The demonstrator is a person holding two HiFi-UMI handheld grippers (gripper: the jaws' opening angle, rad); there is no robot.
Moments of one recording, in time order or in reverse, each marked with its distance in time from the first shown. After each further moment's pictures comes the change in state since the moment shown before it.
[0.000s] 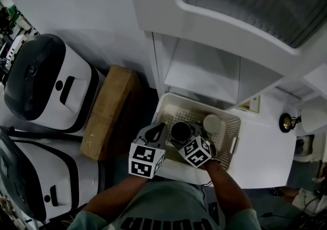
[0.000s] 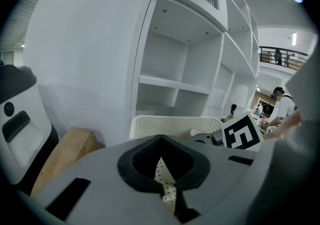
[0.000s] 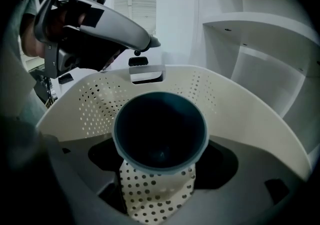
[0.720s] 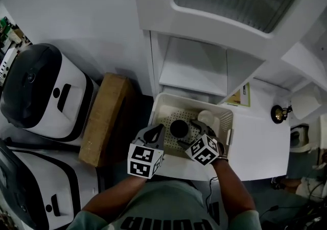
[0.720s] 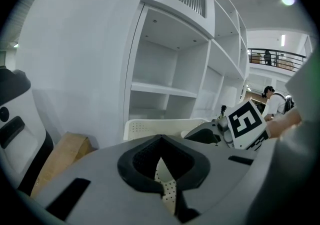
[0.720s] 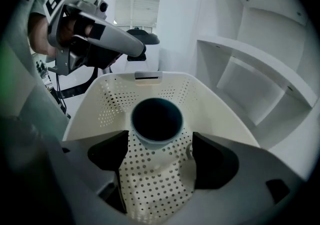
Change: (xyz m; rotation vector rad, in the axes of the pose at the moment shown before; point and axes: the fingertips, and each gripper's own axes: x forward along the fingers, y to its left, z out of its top) left arm -0.023 -0.017 0.002 0.048 -0.041 -0.080; right arm -0.054 -0.005 -0.009 -0.048 0.074 -0.096
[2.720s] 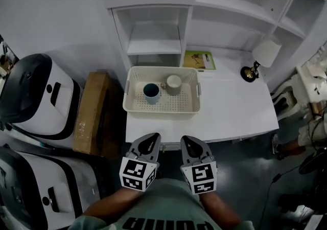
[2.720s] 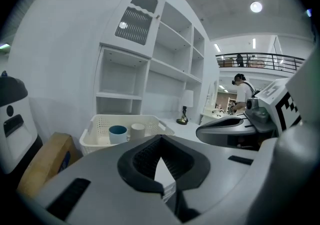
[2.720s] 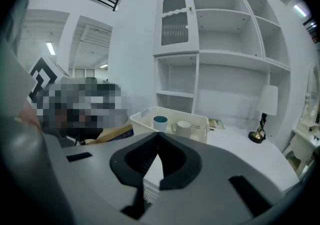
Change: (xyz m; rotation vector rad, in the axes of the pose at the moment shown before) left arm -0.159 -0.182 -0.083 0.120 -0.124 -0.186; right arm -0.239 0.169 -0.051 0.535 -0.424 -0.519
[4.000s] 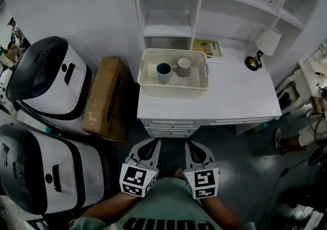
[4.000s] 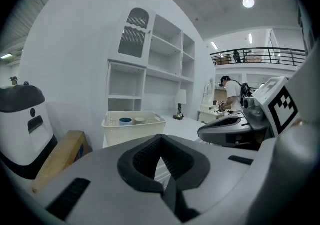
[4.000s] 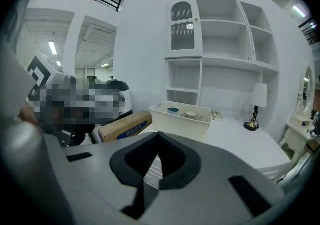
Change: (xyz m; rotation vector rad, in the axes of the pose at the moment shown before) left arm -0.136 -0.042 -0.056 0.053 -0.017 0.034; right arm -0.100 0.089 -0.053 0.005 0.018 -0.009
